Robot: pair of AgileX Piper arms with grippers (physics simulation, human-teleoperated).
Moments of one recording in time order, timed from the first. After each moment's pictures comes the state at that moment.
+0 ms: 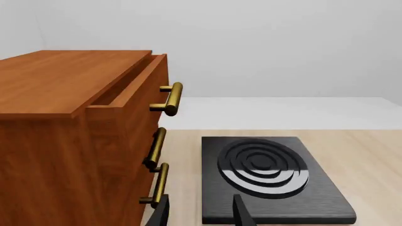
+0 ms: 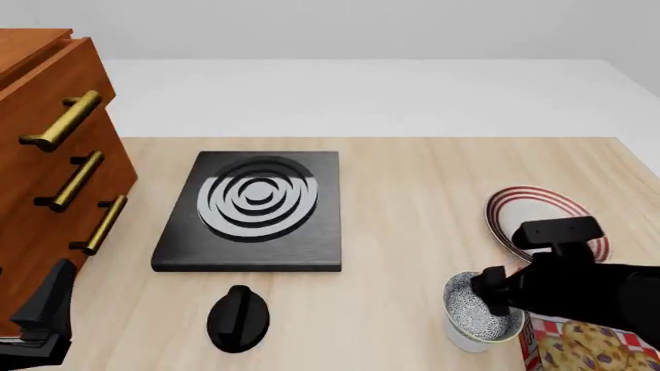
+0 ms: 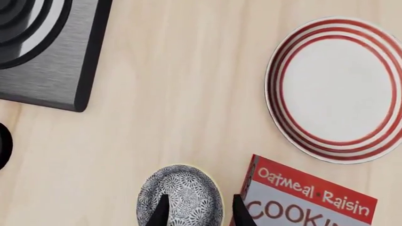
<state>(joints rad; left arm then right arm) 0.00 0.00 0.00 0.00 0.00 0.26 1.07 -0.43 0.36 0.12</state>
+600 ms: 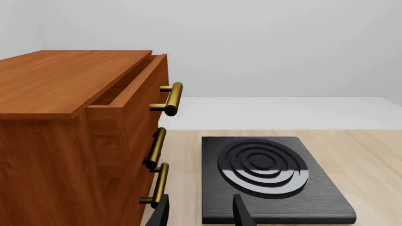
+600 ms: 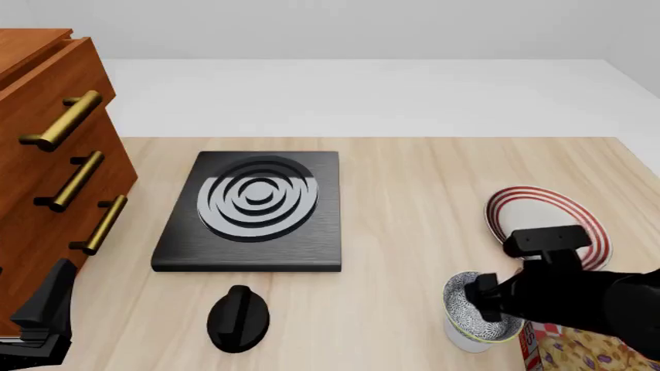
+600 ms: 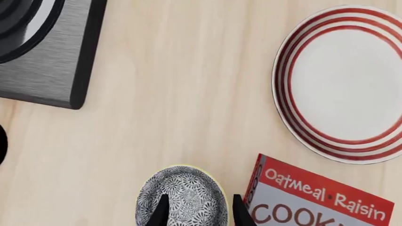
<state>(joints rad) 0.00 0.00 0.00 0.00 0.00 0.28 1.12 -0.40 0.30 0.14</state>
